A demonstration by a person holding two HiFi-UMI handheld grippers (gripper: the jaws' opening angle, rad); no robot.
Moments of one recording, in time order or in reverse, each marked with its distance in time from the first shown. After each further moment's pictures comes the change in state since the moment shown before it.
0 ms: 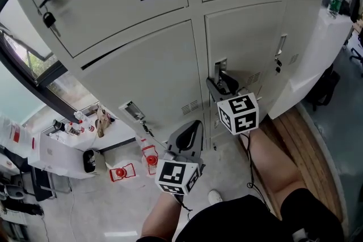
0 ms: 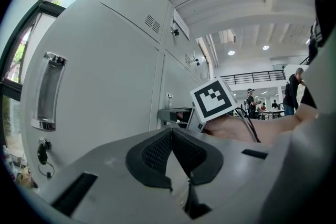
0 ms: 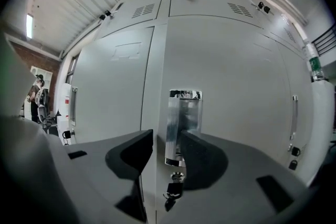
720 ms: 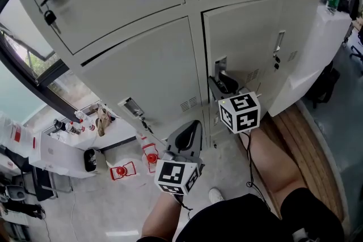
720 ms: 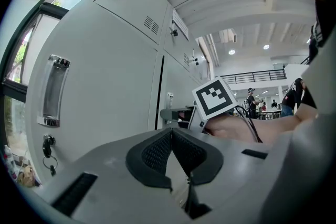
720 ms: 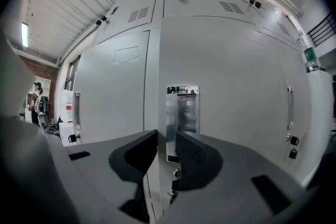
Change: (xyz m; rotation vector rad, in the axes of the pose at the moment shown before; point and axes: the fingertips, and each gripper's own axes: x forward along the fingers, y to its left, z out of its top) left arm -0.009 -0.006 -0.004 -0.001 0.005 0.008; right arm -0.011 0.002 -0.006 0.061 0.006 0.011
